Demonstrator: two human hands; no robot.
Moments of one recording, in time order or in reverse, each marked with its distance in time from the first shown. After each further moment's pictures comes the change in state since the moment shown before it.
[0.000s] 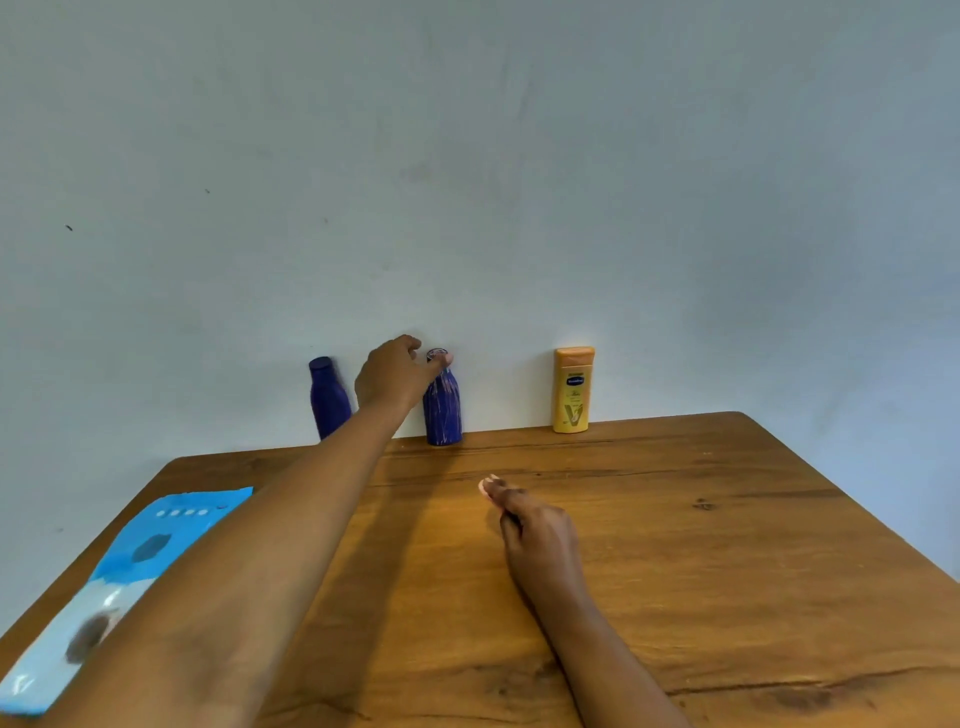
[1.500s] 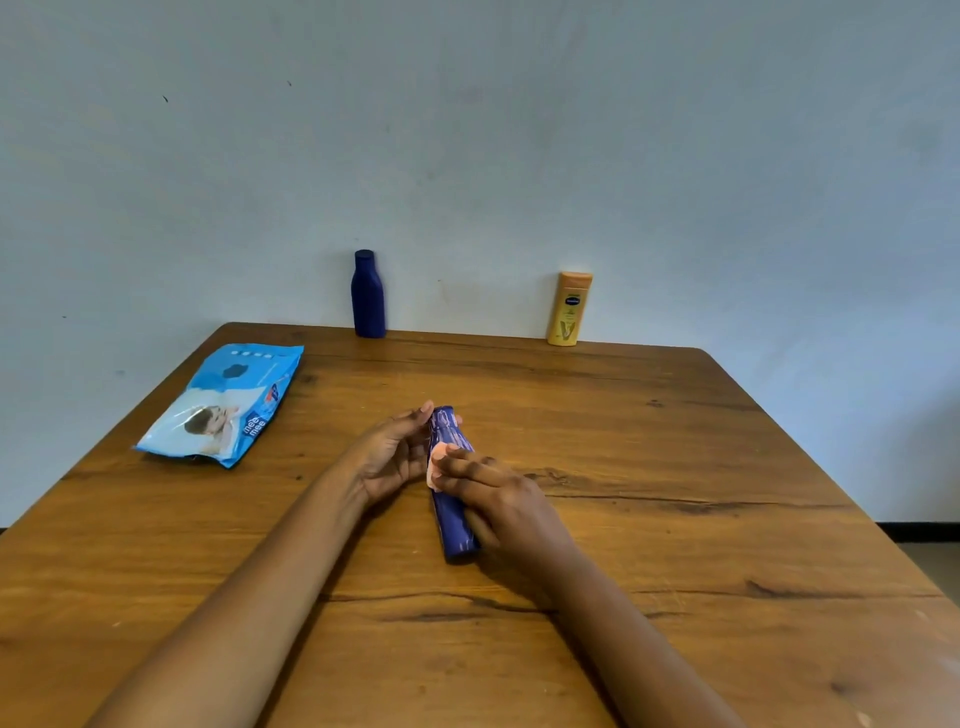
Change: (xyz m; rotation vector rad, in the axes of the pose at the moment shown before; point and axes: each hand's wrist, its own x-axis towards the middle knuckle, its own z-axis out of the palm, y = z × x) left_hand -0.249 -0.041 -0.063 -1.362 -0.593 -0.653; right_hand -0.133 -0.077 -0.038 -0.117 -0.328 -0.473
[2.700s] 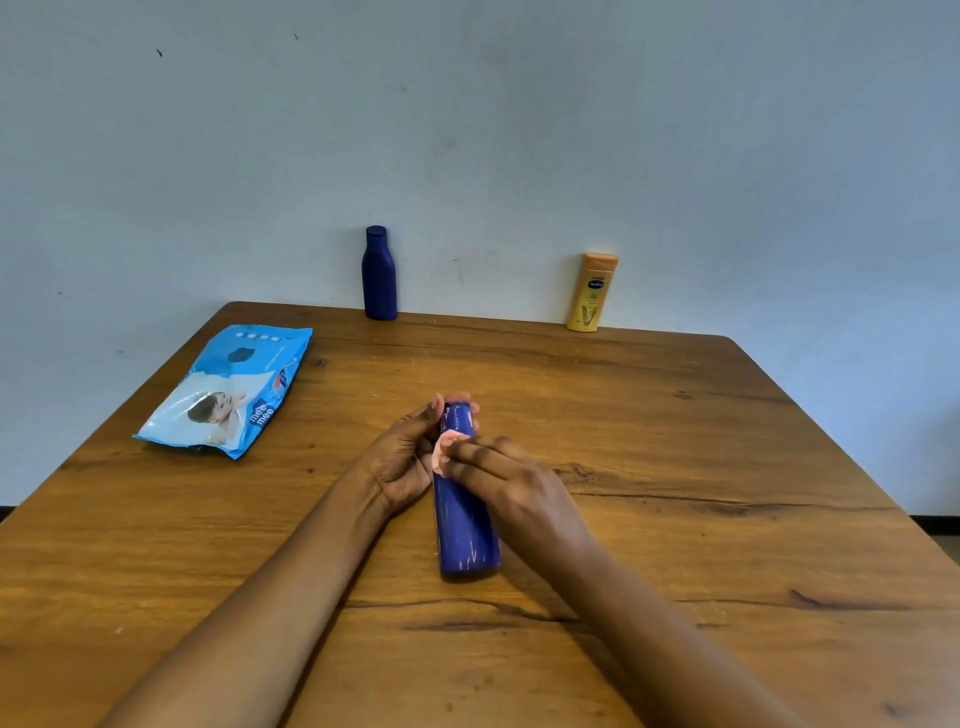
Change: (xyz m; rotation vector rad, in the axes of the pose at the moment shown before) left_hand 0.014 -0.015 -0.016 -0.339 -0.186 -0.053; right_hand 0.019 -0.007 0.006 -0.222 0.047 -0.154
